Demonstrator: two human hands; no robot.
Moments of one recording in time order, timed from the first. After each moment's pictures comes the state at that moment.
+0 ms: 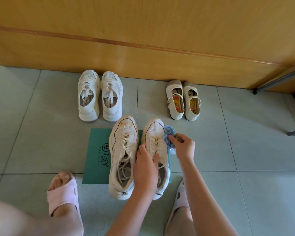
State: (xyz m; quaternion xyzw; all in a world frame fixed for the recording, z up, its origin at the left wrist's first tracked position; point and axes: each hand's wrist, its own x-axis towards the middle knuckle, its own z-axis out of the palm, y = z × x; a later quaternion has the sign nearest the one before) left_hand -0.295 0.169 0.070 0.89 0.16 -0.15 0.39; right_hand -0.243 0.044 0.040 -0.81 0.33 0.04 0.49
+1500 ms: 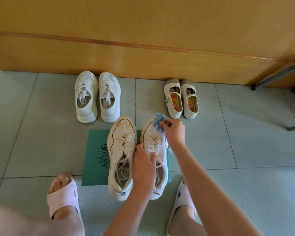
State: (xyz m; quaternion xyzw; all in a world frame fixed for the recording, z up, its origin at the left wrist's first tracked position) left_hand -0.294 0.169 0.065 0.88 0.18 -0.15 0.41; right_hand -0.197 0.057 0.040 -0.88 0.23 0.03 0.40
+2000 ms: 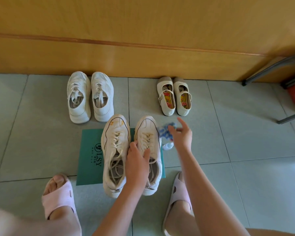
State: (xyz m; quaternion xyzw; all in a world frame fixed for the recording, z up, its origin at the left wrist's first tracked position) left_hand -0.294 0.172 0.064 0.87 0.16 -0.15 0.44; right_hand -0.233 0.027 0.046 -0.78 0.36 0.00 0.51
